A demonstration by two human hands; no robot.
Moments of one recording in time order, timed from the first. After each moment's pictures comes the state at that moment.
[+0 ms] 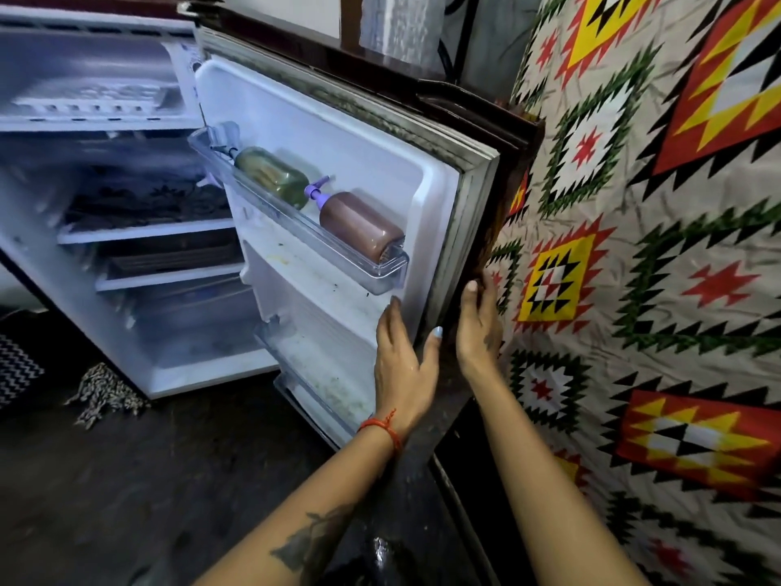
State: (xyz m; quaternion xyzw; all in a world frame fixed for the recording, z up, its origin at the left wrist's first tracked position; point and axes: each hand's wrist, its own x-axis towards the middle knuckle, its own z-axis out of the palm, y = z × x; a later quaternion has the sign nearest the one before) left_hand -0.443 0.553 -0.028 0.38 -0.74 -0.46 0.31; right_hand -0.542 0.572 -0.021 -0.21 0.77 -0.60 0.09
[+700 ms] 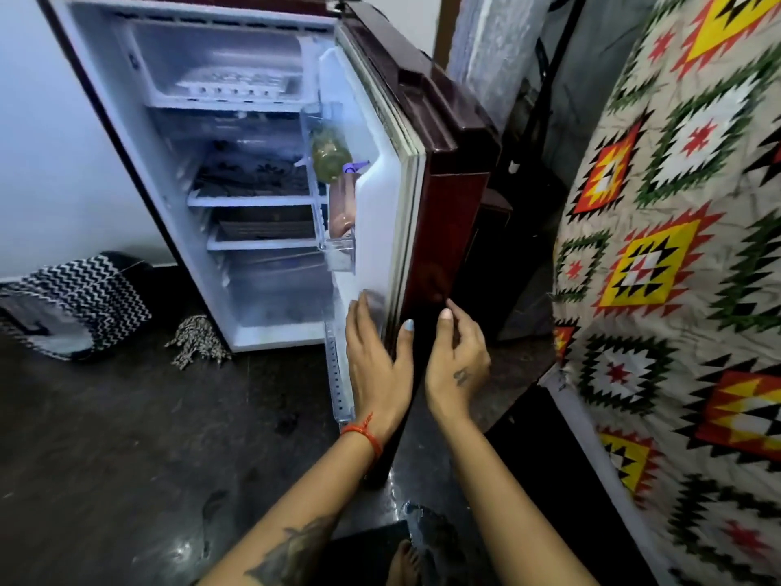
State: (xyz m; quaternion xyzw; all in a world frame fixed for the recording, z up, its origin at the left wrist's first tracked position) left_hand -0.285 0.545 -0.029 0.47 -0.66 -0.40 0.42; right_hand -0.352 0.569 -0.033 -0.25 0.76 -0.60 0.01
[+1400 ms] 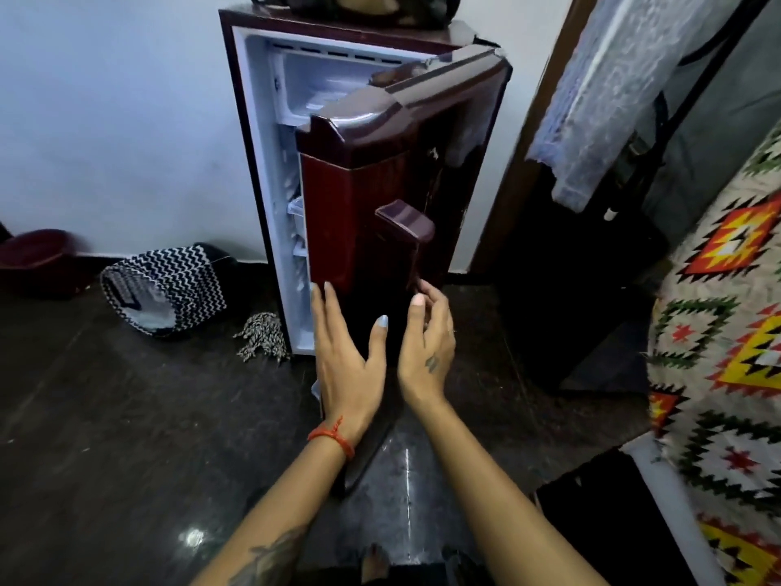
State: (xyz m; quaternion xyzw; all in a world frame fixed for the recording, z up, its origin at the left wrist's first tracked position) left_hand -0.146 0.454 -0.024 0.53 -0.64 -0.27 0.49; right_hand -0.223 0.457 -0.021 -0.39 0.68 -0.61 0.12
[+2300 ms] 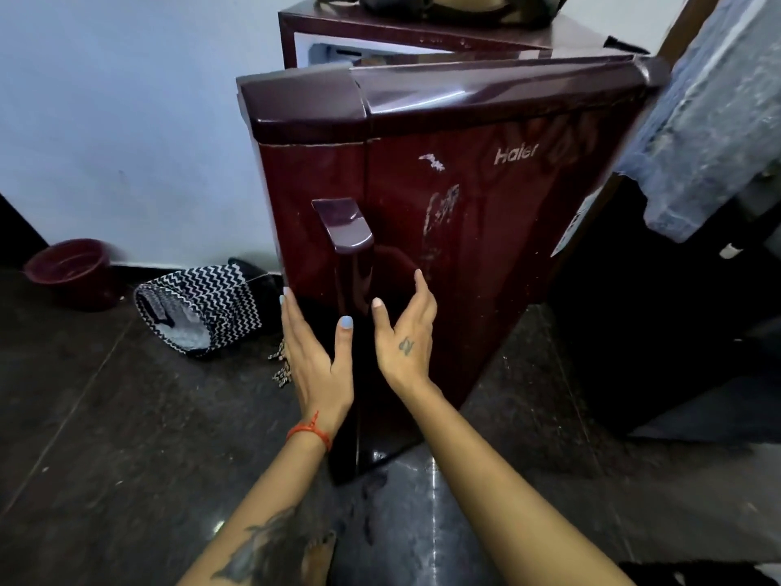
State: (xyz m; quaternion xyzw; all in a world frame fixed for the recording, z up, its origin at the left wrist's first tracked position) left_hand -0.061 0.231 -0.060 0.56 -0.57 -0.27 0.53; right_hand -0.151 0.232 -0.033 -0.48 0.71 -0.47 0.22
